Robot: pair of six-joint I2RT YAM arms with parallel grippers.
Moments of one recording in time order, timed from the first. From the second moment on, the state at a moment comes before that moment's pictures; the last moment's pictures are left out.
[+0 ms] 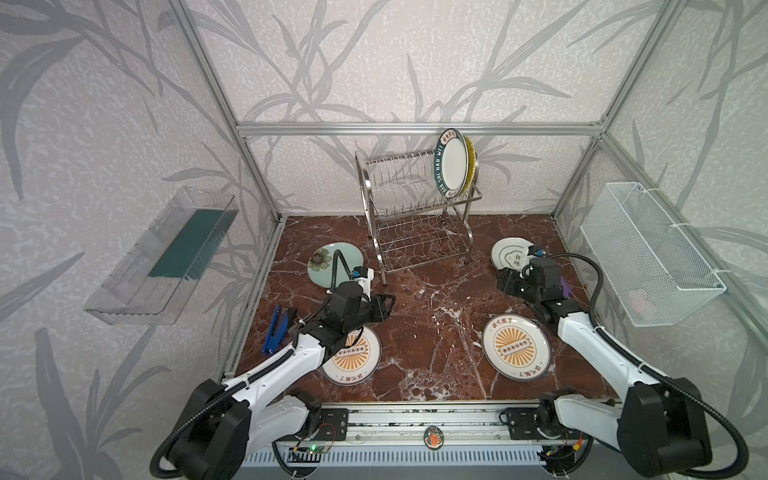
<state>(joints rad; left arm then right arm) -0.53 1.12 0.52 0.08 0.19 -0.62 0.13 1.18 0.68 -0.11 -0.01 0.42</state>
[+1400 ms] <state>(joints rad) -0.71 1.25 0.59 0.13 0.09 -0.52 -0.03 1.90 1.20 -0.21 -0.23 0.29</state>
